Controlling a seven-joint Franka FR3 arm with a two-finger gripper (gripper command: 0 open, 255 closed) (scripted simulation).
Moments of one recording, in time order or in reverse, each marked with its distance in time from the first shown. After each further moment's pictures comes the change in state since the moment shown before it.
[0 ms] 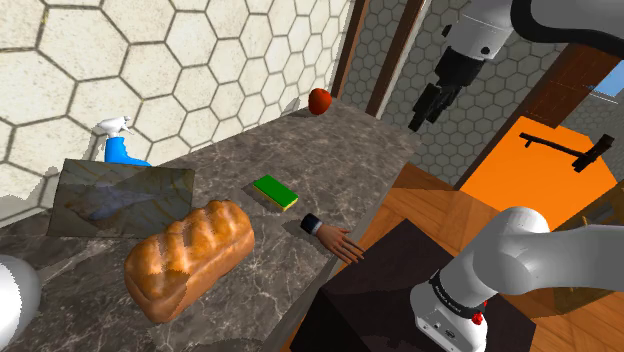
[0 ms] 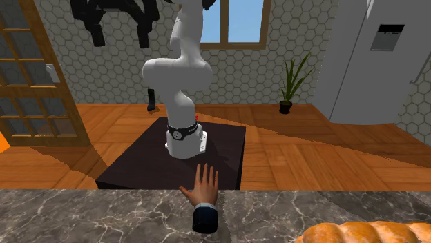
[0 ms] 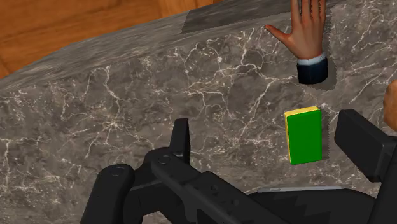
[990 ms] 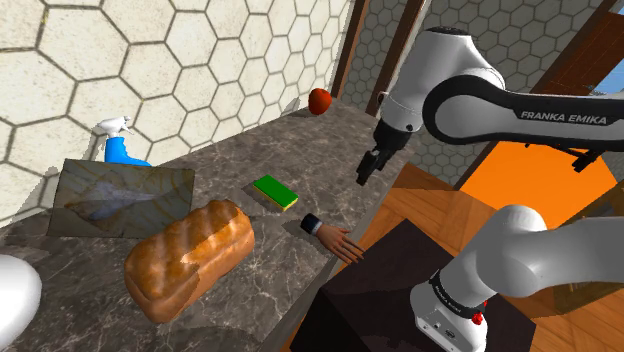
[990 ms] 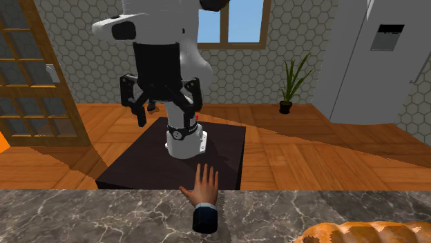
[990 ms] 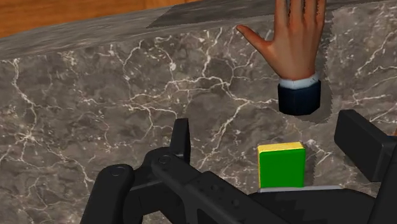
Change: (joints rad) arm 0.082 0.088 0.162 -0.321 0.078 0.408 0.068
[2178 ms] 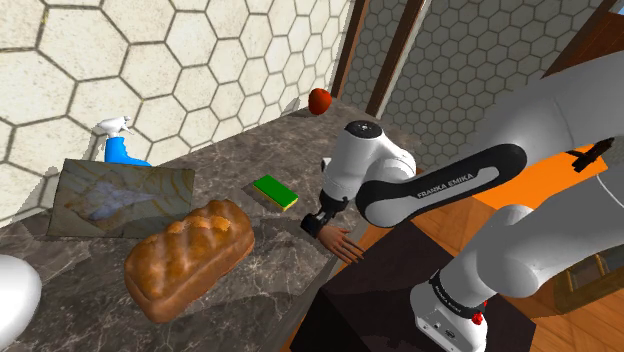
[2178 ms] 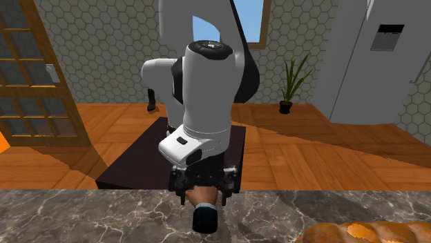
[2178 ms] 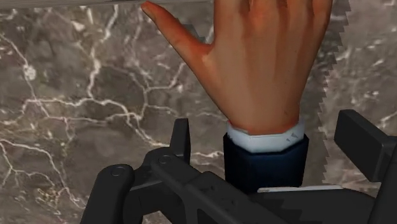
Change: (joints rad) arm 0.010 0.480 0.234 -0.112 -0.045 0.586 0.159
